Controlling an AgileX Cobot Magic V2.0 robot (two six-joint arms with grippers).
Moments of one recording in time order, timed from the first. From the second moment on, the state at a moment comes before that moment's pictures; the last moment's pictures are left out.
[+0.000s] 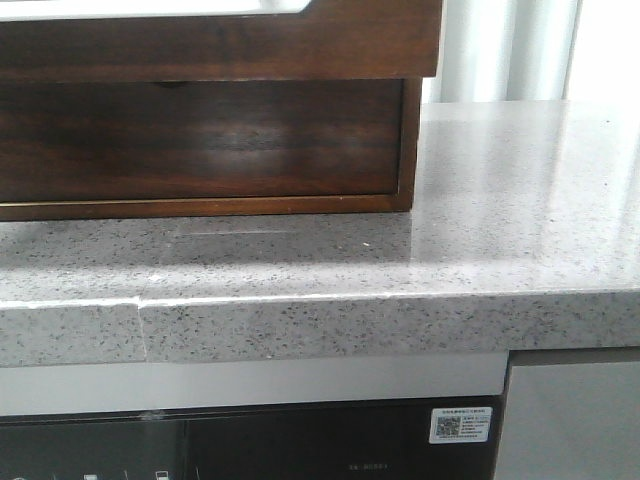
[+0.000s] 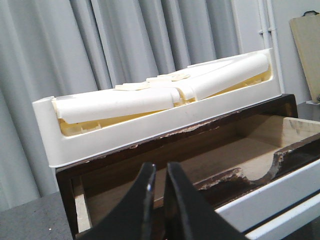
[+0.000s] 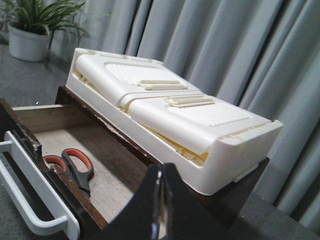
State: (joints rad) left arm -0.33 0.36 -0.35 0.60 -0.16 -0.41; right arm 0.56 0.73 -0.84 0.44 0.14 -0.79
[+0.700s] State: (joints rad) left arm -0.33 0.08 -0.23 0.47 -0.07 -0.41; right arm 0.56 0.32 -0.30 0.46 0.02 -0.78
